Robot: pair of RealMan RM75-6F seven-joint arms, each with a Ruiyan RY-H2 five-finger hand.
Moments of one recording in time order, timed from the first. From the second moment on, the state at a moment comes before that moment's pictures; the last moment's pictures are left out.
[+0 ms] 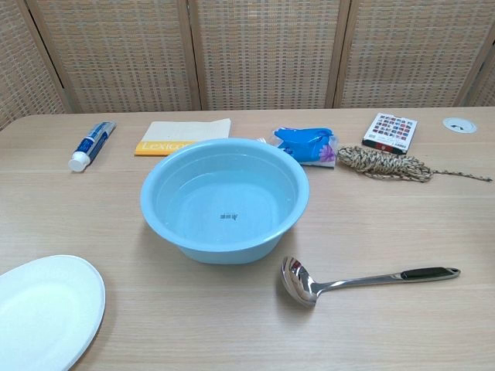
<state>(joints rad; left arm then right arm) -0.04 -0.94 -0.01 -1.95 1.60 1.58 0.15 0.10 -1.19 0.03 -1.63 -1.59 1.59 -0.21</state>
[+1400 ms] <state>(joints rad) -0.11 -0.97 -0.05 -1.94 1.48 1.46 0.20 0.54 -1.53 0.09 -1.66 -0.91 1.07 -0.81</state>
